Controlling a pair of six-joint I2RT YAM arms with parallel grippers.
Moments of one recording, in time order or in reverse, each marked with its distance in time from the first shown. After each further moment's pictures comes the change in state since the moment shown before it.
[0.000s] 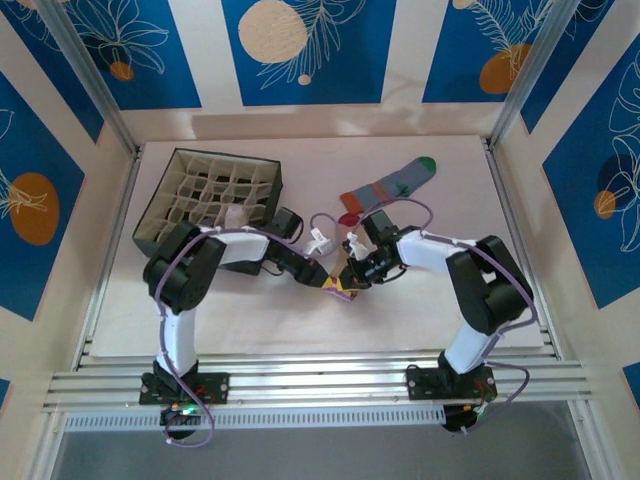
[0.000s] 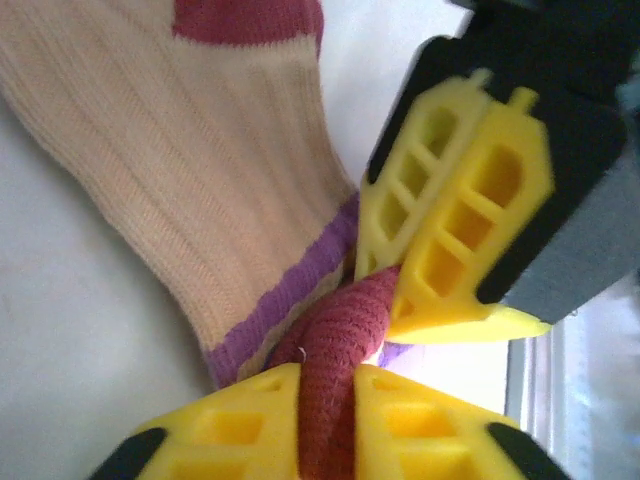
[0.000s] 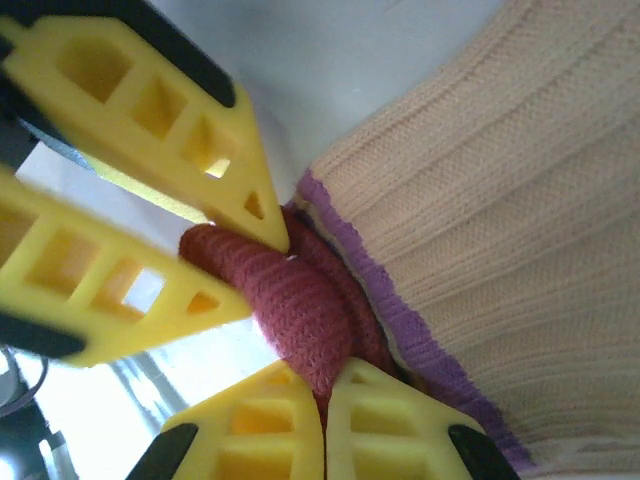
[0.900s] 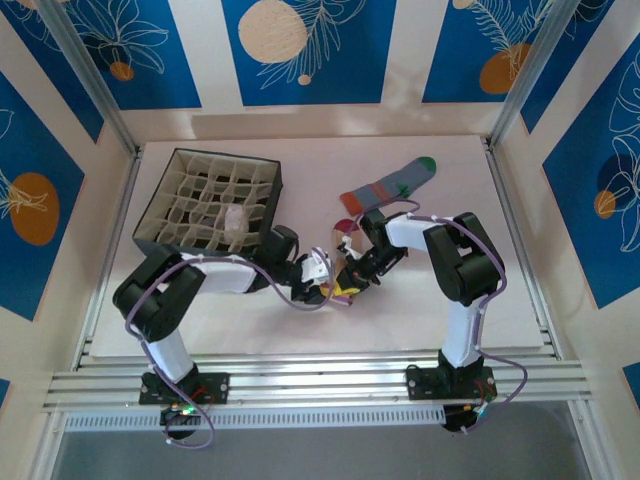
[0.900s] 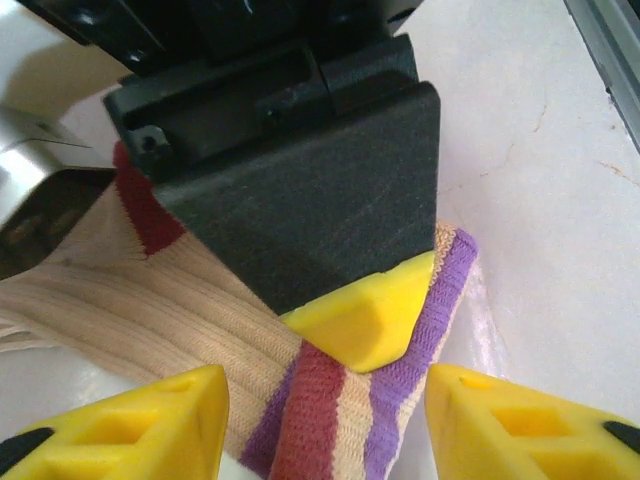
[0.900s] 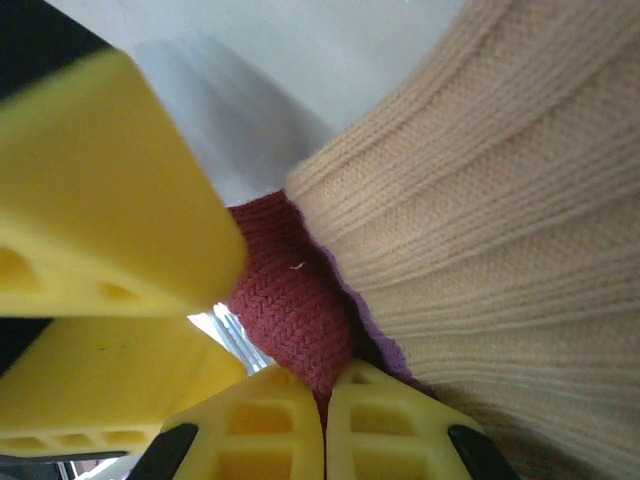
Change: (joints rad) left arm -0.119 -0.197 -0.275 0.406 -0.233 0.434; right arm -0.055 0.216 0.168 -0.274 -0.220 -0.193
